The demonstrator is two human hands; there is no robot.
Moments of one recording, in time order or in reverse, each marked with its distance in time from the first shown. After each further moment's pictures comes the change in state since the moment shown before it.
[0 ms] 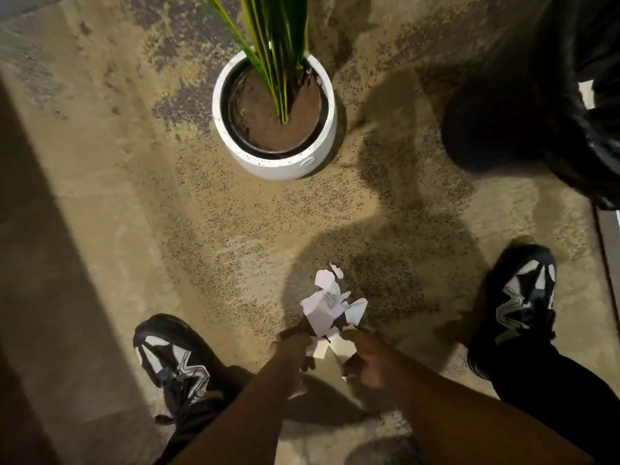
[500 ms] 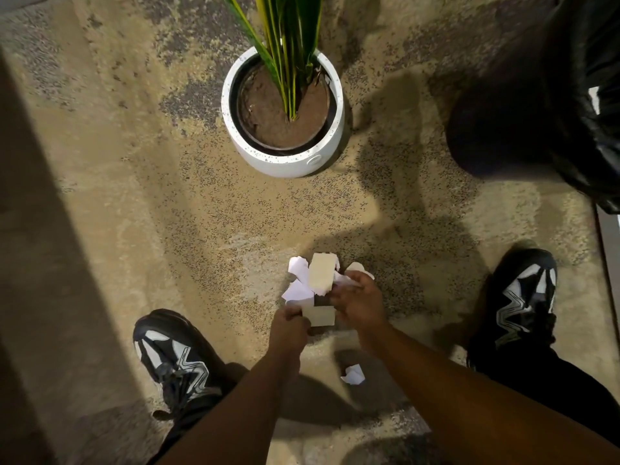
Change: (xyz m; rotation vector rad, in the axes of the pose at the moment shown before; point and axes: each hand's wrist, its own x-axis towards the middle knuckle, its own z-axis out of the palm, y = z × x) left_hand 0.035 0.011 0.002 -0.132 0.033 0.405; right_hand -0.002 -0.053 0.035 -0.036 0.147 -0.628
